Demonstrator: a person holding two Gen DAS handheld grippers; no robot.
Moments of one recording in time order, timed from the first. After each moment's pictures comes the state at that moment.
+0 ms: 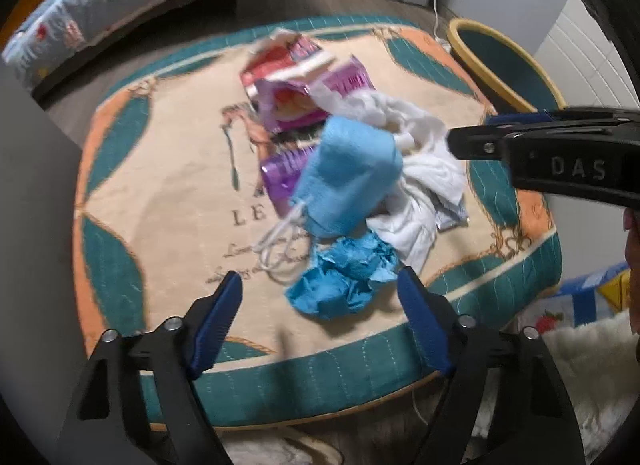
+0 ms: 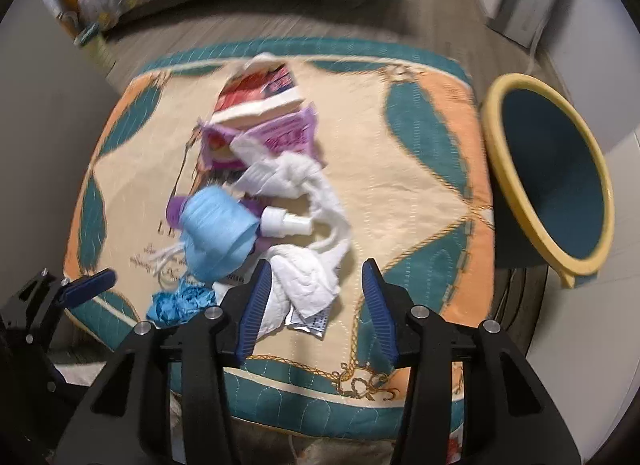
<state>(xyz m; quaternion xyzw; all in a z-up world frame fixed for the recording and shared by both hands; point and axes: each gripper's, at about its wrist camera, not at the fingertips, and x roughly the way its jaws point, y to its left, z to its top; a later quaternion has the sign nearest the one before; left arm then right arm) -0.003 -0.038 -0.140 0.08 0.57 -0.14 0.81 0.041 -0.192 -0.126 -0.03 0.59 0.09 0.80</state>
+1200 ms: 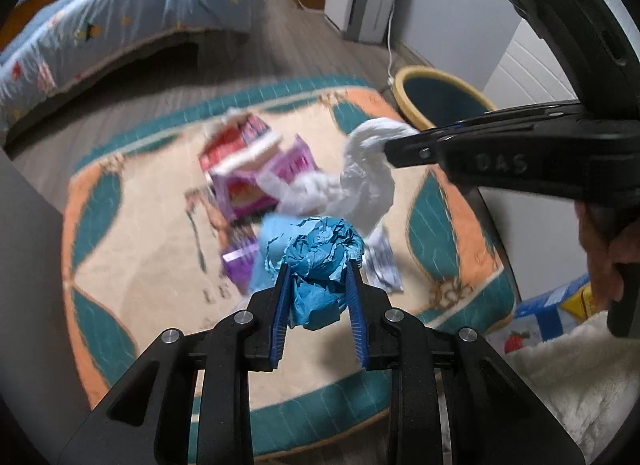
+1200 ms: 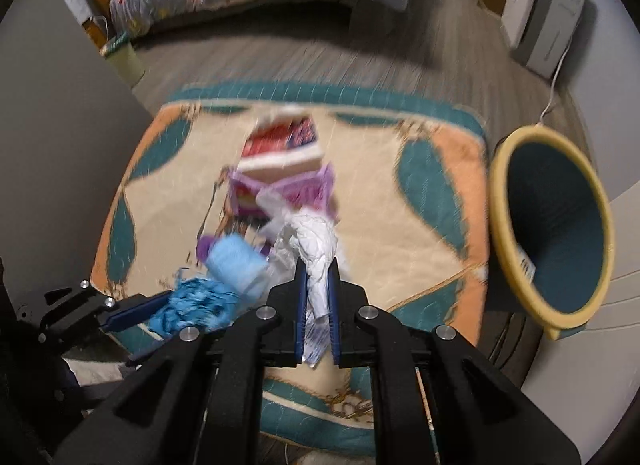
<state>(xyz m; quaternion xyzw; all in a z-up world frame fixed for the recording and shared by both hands) 0.011 -0.055 -0.086 0.06 0.49 -0.21 0.84 0.067 -0.212 -0.070 -0.01 0.54 0.13 0.83</state>
